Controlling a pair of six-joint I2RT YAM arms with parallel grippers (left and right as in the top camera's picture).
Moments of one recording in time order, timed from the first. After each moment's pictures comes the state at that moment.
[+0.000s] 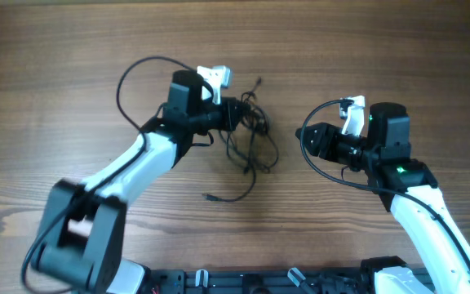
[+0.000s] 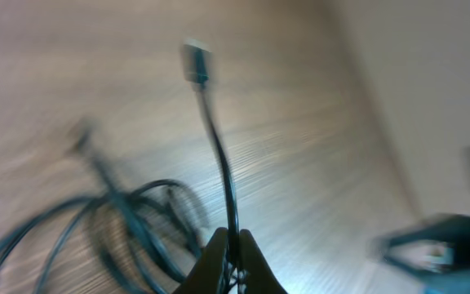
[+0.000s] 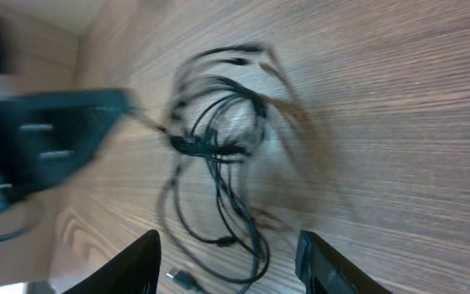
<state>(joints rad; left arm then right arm) -0.37 1.64 0.92 0.13 0.61 -0.47 0.11 1.18 0.67 -0.28 -0.59 0.51</state>
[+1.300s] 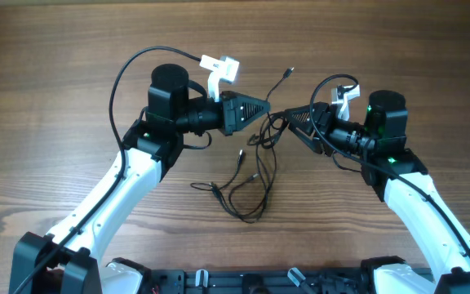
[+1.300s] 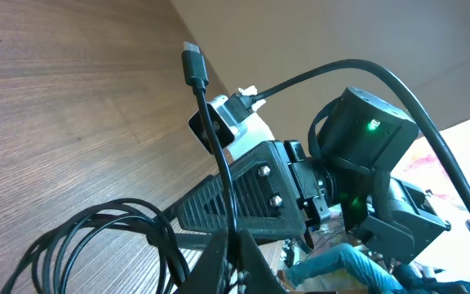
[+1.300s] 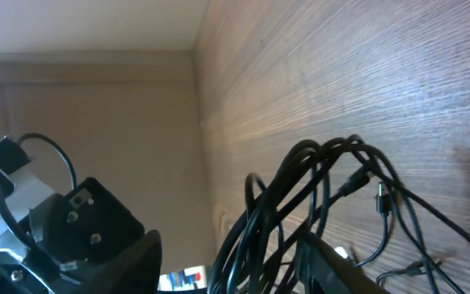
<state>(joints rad) -0.38 1.45 0.93 0.19 0.94 -0.63 0.12 1.29 0.67 0.07 -0.89 1.07</state>
